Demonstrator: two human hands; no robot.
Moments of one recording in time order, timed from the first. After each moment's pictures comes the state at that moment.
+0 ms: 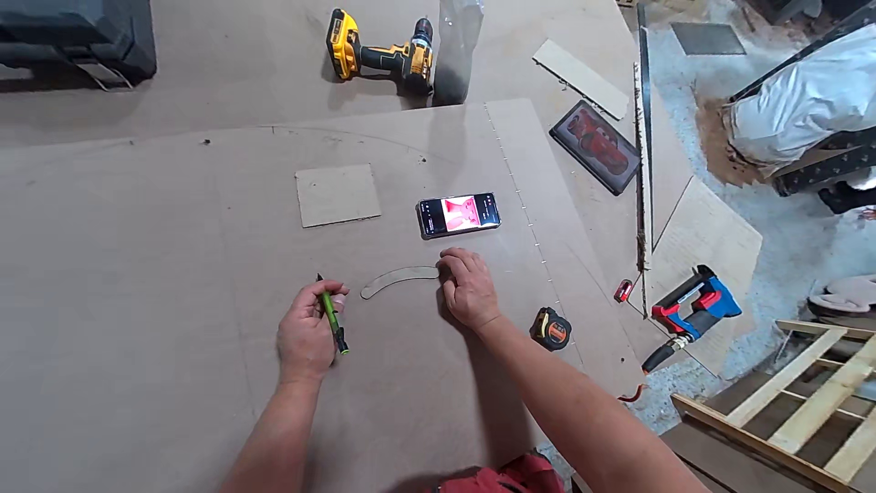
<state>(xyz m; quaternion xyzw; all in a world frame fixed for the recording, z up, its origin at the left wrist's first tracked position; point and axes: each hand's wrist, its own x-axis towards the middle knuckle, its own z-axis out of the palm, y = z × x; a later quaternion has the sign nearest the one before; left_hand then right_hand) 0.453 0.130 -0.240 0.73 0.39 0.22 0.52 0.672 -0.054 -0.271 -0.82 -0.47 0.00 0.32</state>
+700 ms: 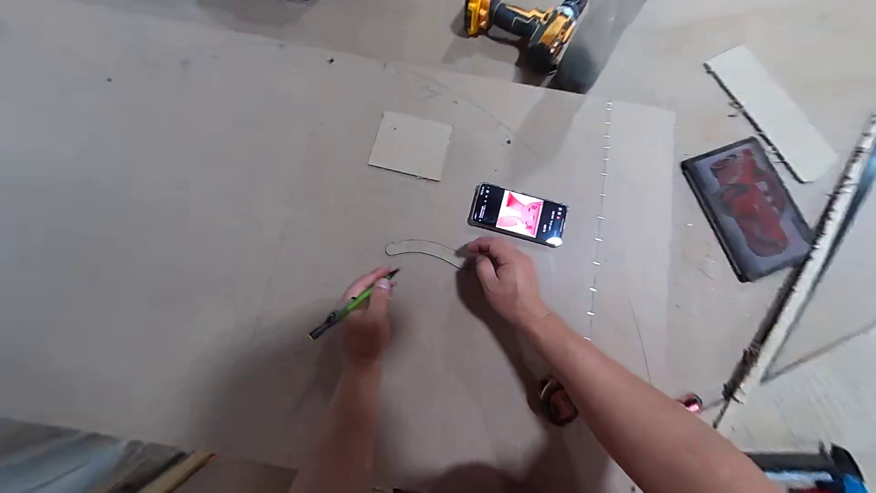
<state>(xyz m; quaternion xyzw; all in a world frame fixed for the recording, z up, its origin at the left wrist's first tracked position) 0.494 0.007 -0.254 0.62 0.56 0.37 0.41 0.737 -0.038 -0.233 -0.69 -0.53 0.28 0.40</state>
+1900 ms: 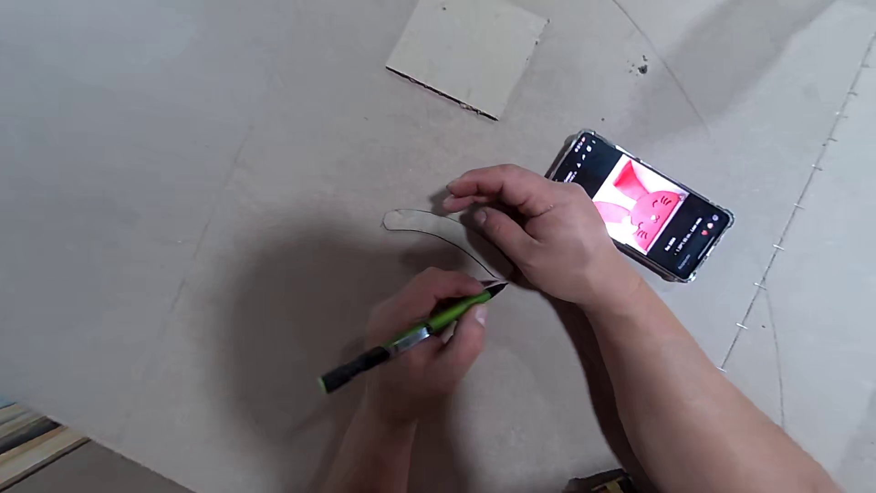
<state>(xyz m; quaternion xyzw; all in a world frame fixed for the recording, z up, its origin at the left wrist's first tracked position) 0.559 -0.016 -0.258 0.68 0.45 0.41 0.41 0.758 0.047 -0.252 -0.46 -0.67 0.41 0.40</state>
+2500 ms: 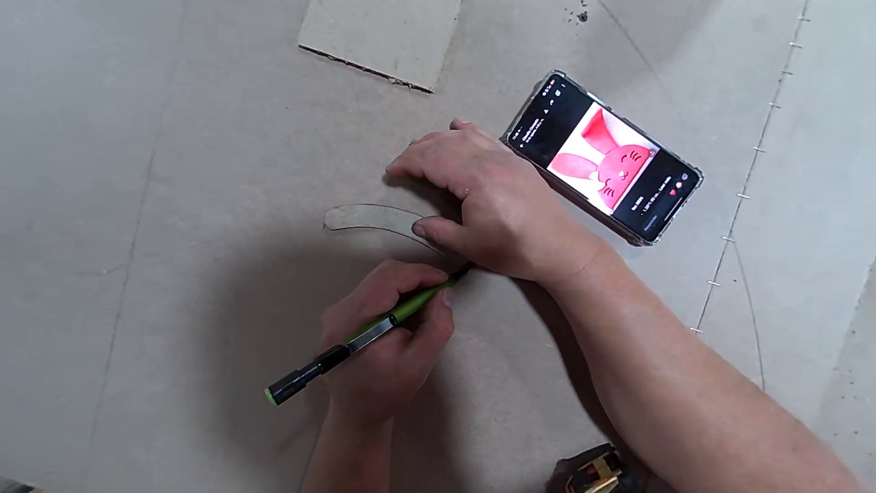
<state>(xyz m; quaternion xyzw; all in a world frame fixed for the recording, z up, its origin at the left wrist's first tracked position) 0.567 -0.014 -0.259 0.73 0.47 0.37 0.35 0.762 0.057 -0.262 -0.49 -0.79 0.25 0.28</state>
